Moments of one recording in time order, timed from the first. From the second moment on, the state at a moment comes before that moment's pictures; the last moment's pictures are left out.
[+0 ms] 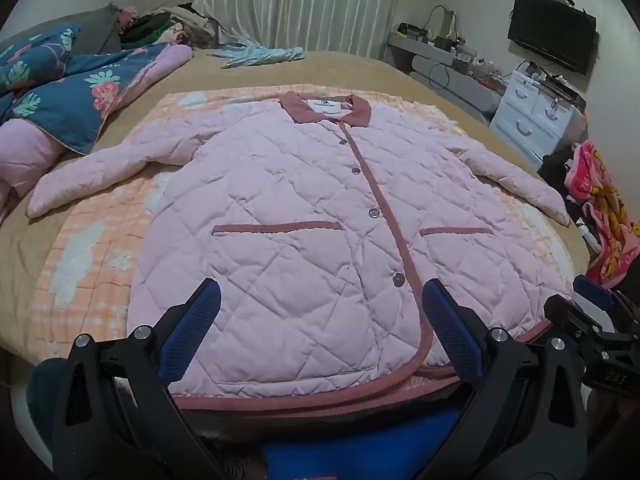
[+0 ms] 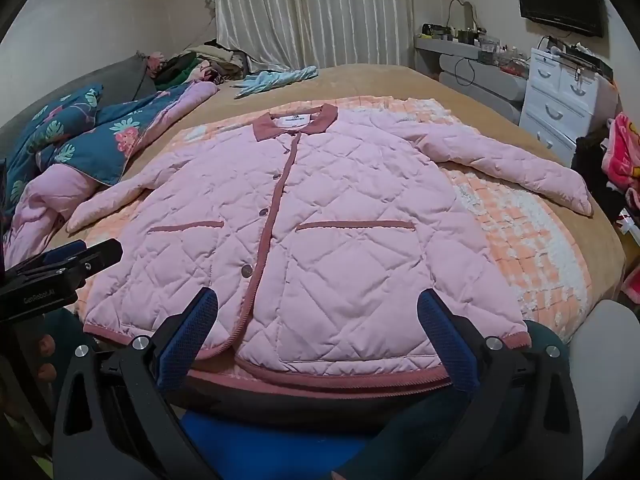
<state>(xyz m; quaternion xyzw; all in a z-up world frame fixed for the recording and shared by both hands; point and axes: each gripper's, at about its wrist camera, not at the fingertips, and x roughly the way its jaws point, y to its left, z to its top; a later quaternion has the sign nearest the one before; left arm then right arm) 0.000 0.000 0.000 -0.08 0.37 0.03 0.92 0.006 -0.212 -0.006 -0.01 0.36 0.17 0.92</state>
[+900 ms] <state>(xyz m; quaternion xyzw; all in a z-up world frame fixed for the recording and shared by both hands) 0.000 0.000 0.000 -0.08 0.37 0.03 0.92 0.002 -0.209 -0.001 -0.02 0.36 0.18 0.92</state>
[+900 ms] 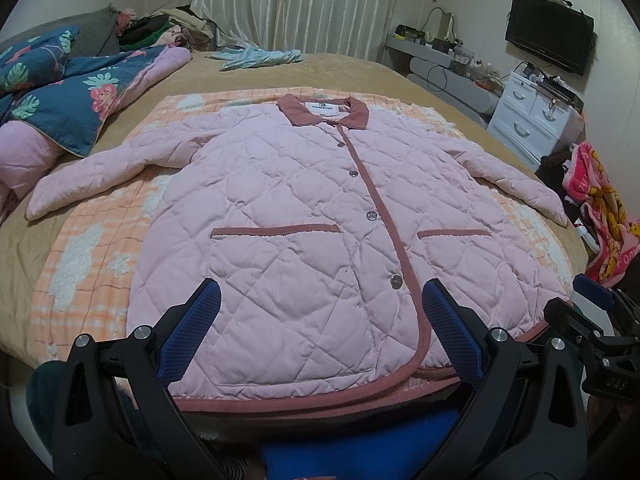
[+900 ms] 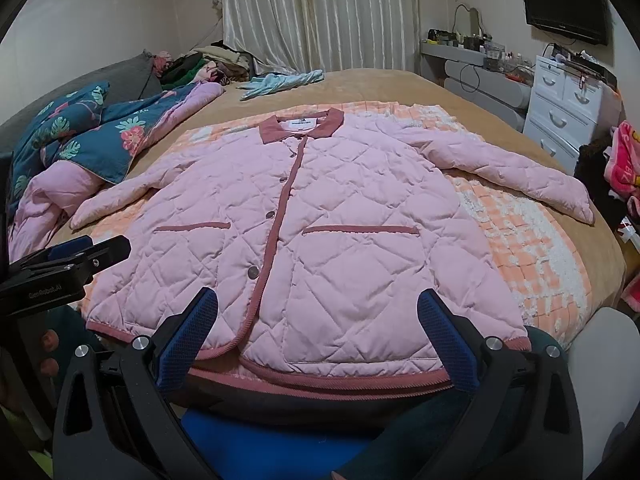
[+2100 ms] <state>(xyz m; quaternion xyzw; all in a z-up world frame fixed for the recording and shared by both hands) -0.001 0.000 0.000 -0.08 0.37 0.03 0.92 0.008 -0.211 -0.005 -0.01 0.36 0.18 0.92</state>
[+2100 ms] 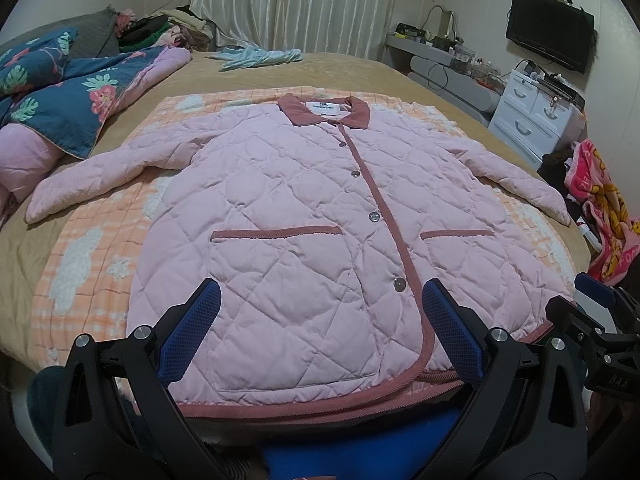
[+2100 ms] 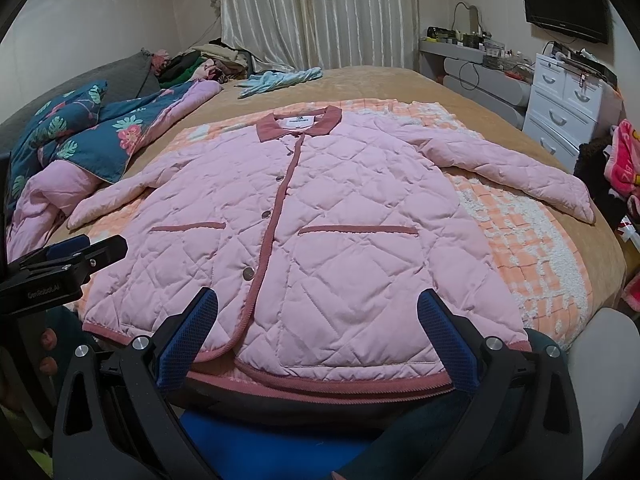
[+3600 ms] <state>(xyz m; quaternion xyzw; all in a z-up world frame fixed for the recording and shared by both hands) 0.132 0.026 0.047 -0.12 0.37 0.03 0.92 0.143 -0.174 0.061 -0.02 0.34 0.18 0.92</state>
